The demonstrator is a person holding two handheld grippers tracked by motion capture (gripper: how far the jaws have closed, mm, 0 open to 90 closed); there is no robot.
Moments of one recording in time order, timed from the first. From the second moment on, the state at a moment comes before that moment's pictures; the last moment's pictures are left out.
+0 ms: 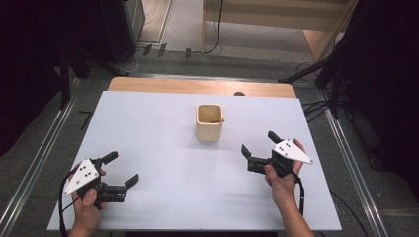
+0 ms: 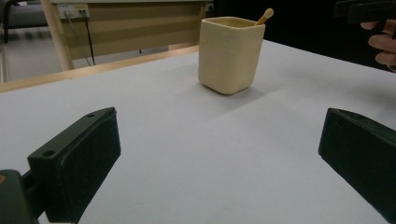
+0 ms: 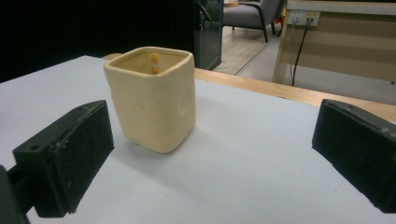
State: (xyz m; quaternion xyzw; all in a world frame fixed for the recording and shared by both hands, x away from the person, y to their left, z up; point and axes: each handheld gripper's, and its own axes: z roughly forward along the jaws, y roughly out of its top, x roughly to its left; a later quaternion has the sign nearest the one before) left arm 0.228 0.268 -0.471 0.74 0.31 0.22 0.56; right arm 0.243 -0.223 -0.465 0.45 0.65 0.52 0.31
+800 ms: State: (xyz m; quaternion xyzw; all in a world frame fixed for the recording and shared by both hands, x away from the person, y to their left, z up) left arm 0.228 0.272 -0.470 0.73 0.31 0.22 0.57; right arm 0.213 -0.267 -0.479 0.47 0.65 0.50 0.32
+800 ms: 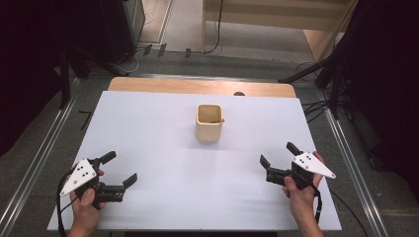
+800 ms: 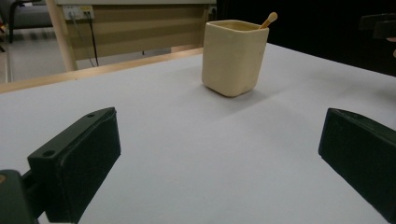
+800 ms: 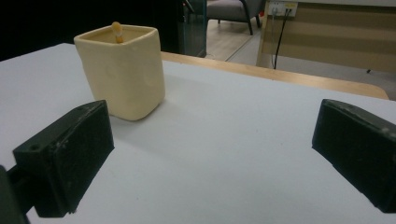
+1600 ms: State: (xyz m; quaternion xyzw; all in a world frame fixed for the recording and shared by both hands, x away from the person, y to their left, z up) left arm 0.227 0.274 -0.468 0.73 0.31 0.22 0.57; right arm 0.177 -0.296 -0.490 0.49 0.64 0.49 0.33
